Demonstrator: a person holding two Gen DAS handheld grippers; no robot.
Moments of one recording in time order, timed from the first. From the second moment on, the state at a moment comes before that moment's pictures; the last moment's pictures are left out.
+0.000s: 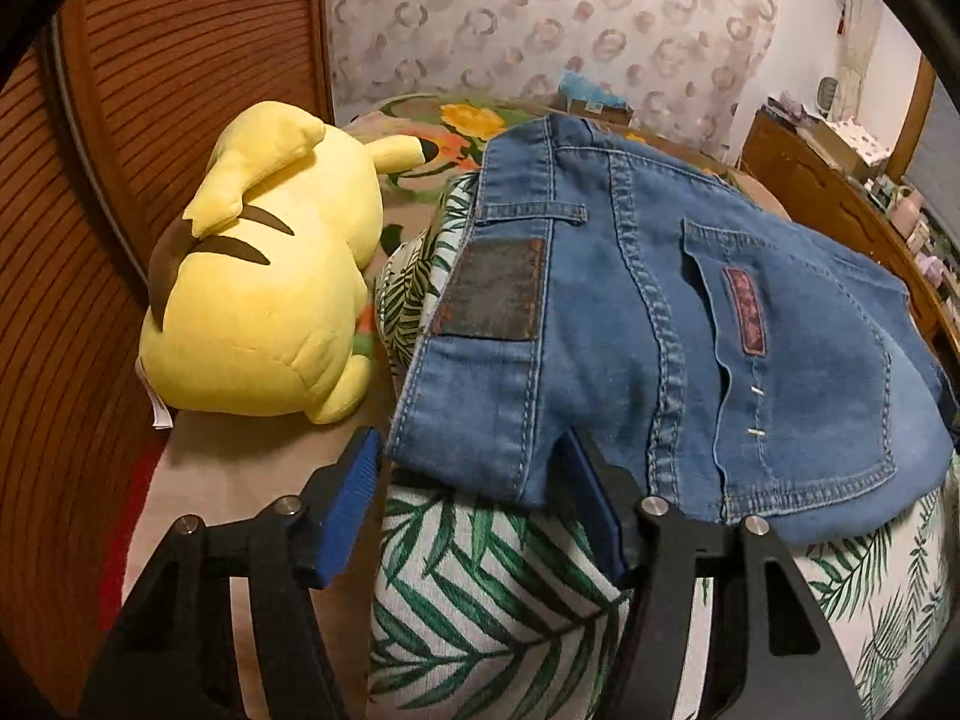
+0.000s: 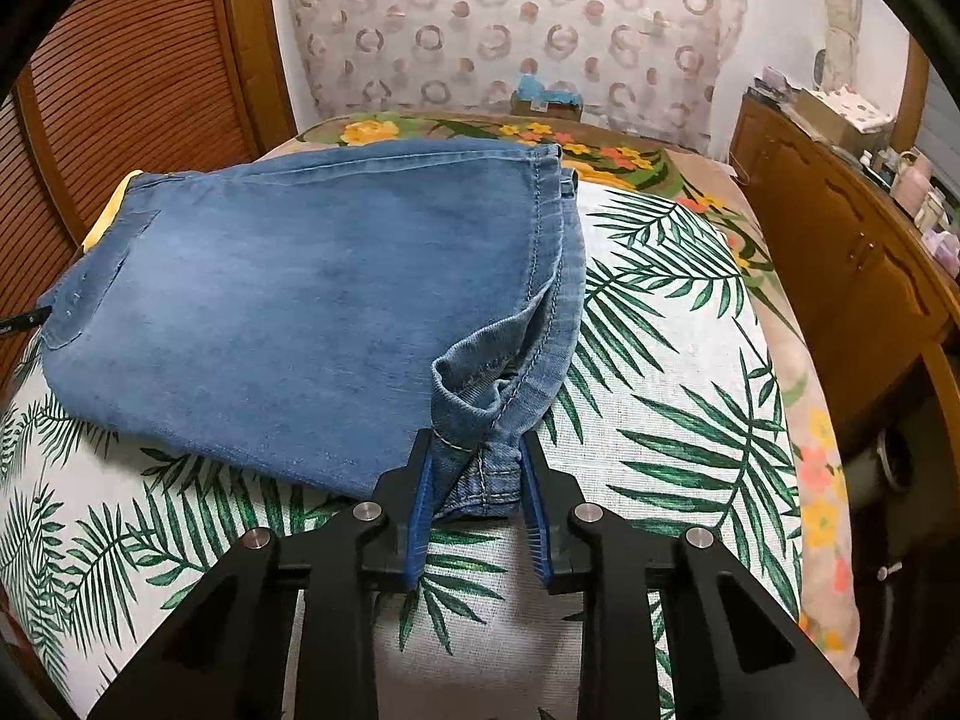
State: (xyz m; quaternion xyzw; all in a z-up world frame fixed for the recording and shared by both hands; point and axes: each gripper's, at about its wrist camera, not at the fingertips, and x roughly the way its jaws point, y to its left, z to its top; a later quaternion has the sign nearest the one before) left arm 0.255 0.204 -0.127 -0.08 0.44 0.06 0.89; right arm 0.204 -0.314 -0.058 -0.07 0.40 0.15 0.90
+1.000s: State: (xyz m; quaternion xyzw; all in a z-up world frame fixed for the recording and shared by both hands) left arm 0.196 0.131 -0.014 -0.01 0.25 0.03 0.97; right arm 0.148 -0.327 0.010 -0.07 0.25 0.12 0.96
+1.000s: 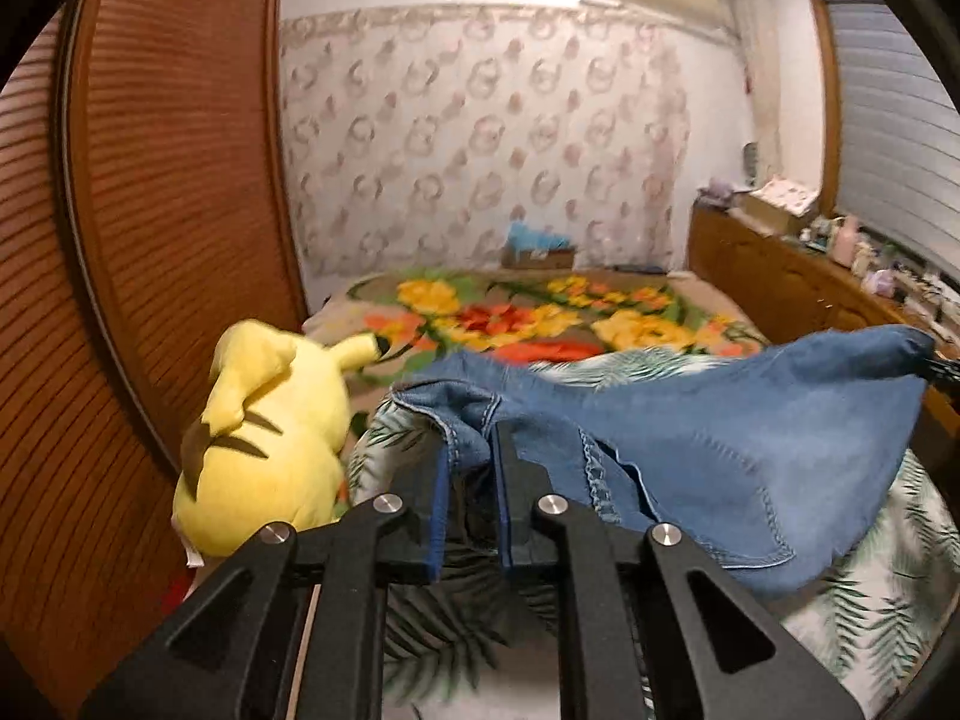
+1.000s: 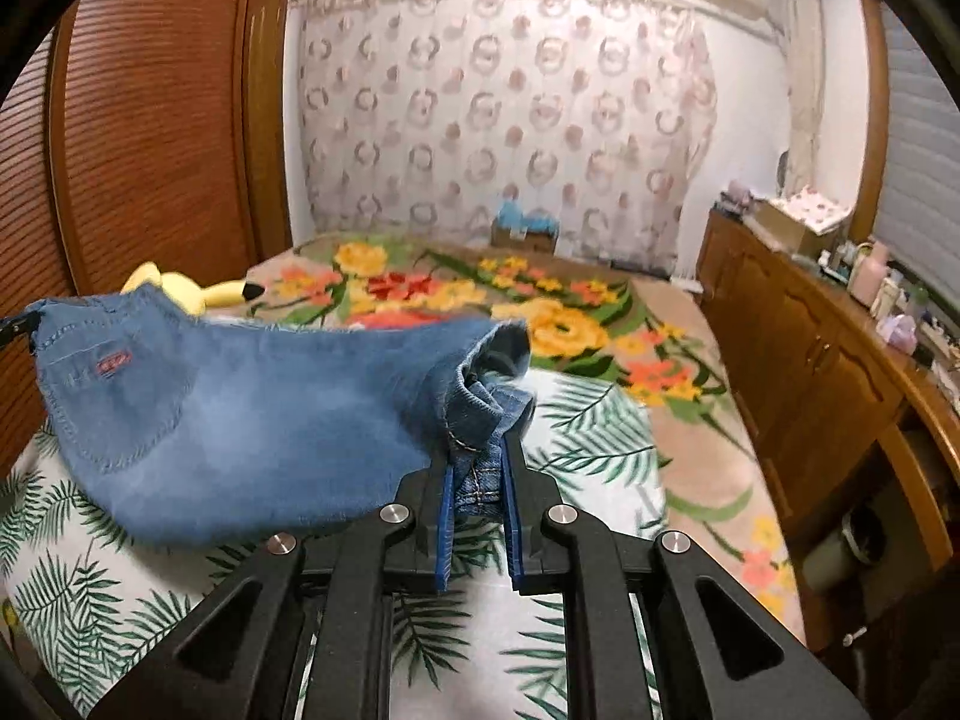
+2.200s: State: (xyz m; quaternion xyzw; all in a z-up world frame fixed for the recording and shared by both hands) left arm 0.063 0.095 -0.086 -0.01 0.33 -0.02 0.94; right arm 0.006 -0.382 -0.060 0.01 0.32 0.09 0.94
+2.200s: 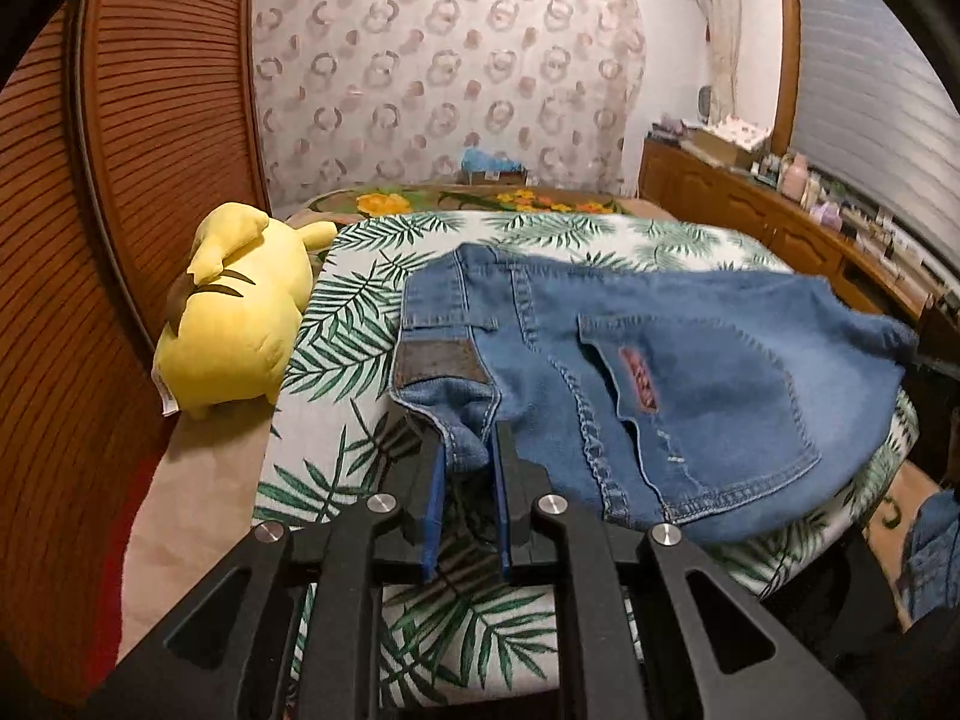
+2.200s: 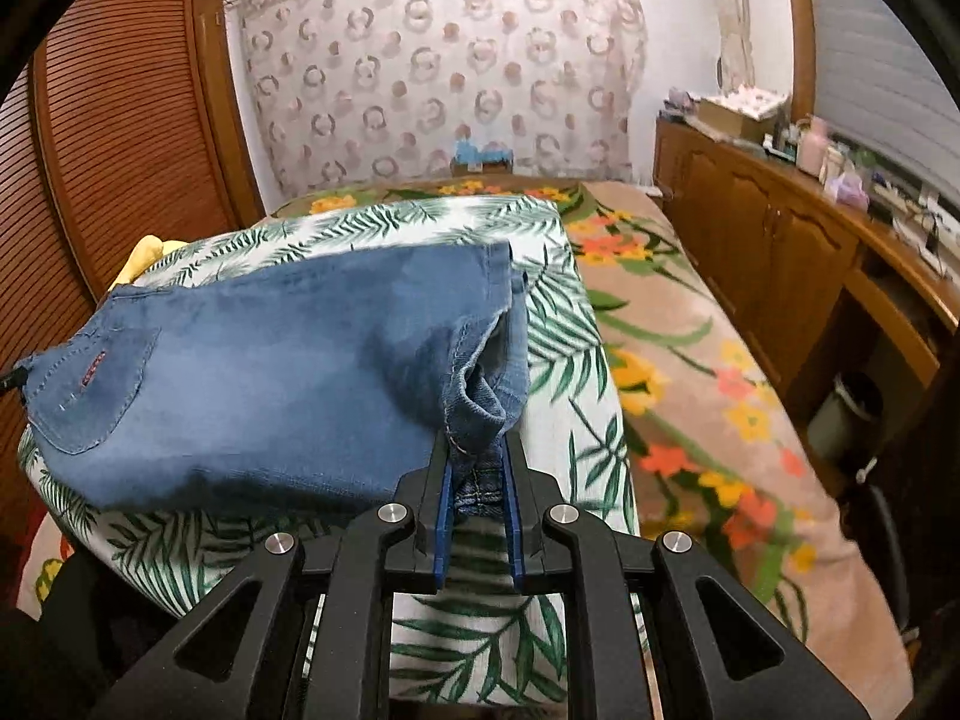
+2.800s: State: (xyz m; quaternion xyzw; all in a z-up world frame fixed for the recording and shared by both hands) left arm 0.052 0.096 -0.072 0.00 0.31 -0.02 0.95; right arm -0.001 -0.382 -0.067 0.03 0.31 0.08 0.95
